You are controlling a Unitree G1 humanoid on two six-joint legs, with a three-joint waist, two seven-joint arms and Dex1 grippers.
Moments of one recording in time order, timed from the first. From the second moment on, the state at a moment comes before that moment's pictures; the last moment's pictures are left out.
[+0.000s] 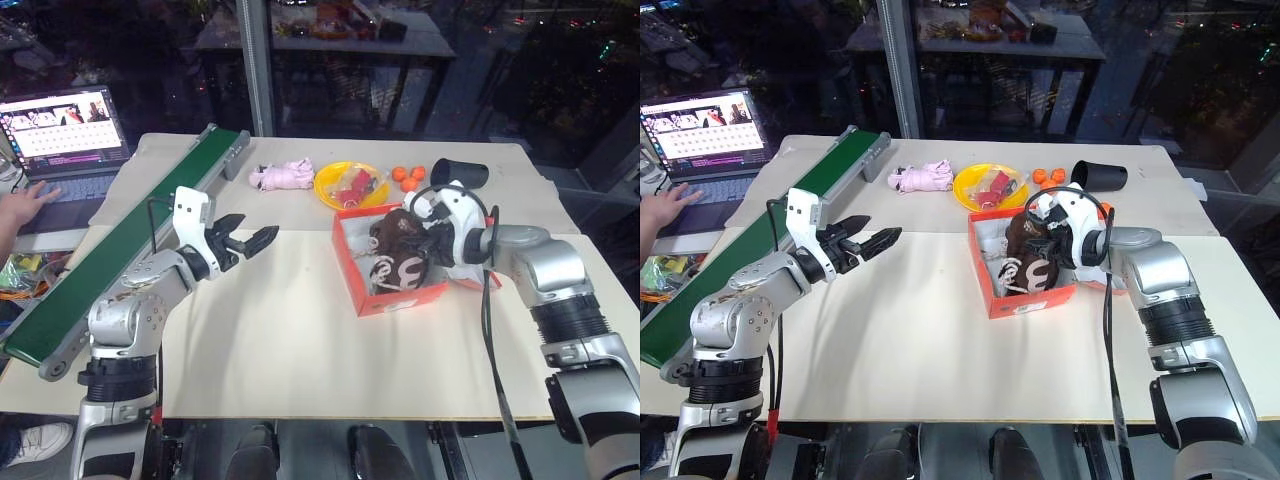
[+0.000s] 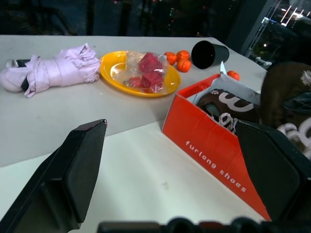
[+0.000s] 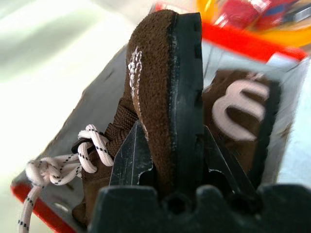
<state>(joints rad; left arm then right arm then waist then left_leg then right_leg) -0.49 0.46 0.18 -0.14 -0.55 0.73 -0.51 -0.80 -0.72 0.23 0.28 0.33 0.72 0.87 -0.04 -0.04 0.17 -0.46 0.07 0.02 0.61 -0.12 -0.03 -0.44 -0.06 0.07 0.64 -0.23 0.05</state>
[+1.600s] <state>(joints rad) -0.51 0.55 0.10 -0.12 -0.51 0.72 -0.60 -0.94 -0.32 -0.05 0.18 0.26 0.89 0.65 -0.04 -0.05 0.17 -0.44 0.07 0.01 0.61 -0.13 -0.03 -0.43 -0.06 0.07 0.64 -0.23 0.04</state>
